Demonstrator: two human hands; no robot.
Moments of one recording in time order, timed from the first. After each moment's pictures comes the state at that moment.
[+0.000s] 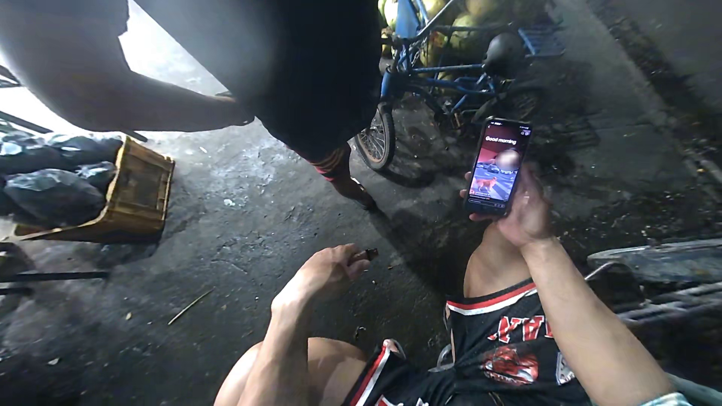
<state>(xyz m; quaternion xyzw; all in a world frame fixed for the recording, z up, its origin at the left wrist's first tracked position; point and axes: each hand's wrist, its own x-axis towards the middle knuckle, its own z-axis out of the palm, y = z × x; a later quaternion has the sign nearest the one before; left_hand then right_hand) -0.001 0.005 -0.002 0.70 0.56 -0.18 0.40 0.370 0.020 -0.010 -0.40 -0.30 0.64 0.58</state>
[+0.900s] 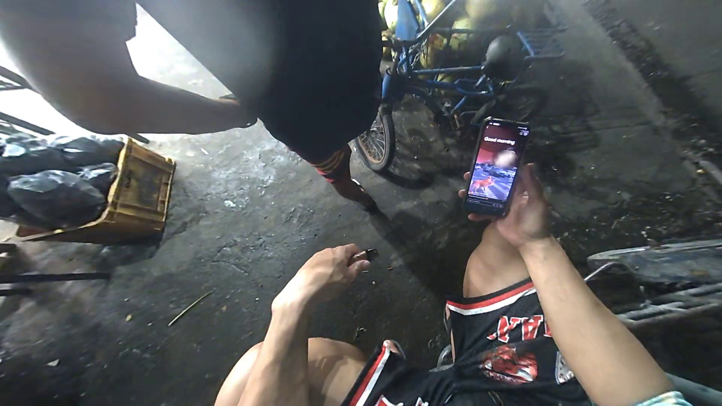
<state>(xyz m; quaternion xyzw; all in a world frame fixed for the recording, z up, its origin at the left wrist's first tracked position) 0.000 0.005 -0.002 0.69 0.57 -0.20 0.39 0.369 0.019 -0.010 -0.40 -0.28 0.65 0.58</state>
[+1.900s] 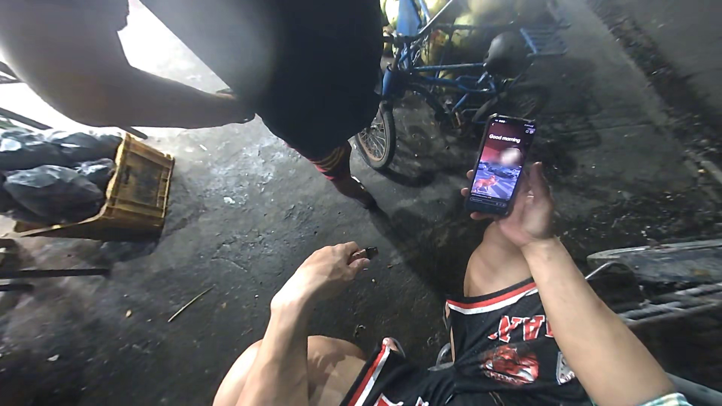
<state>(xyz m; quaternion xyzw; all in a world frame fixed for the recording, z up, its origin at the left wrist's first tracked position) 0.001 0.005 0.000 0.69 0.58 -0.20 0.39 0.371 0.019 -0.013 -0.38 -0.28 0.65 0.59</state>
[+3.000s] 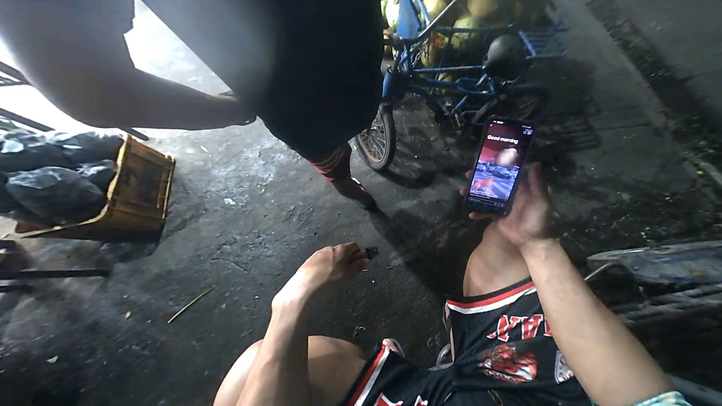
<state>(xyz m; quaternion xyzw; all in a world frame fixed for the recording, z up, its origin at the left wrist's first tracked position) -0.001 0.003 0.000 0.70 0.56 -0.19 0.39 0.371 0.019 -0.012 -0.38 -0.28 0.66 0.58</state>
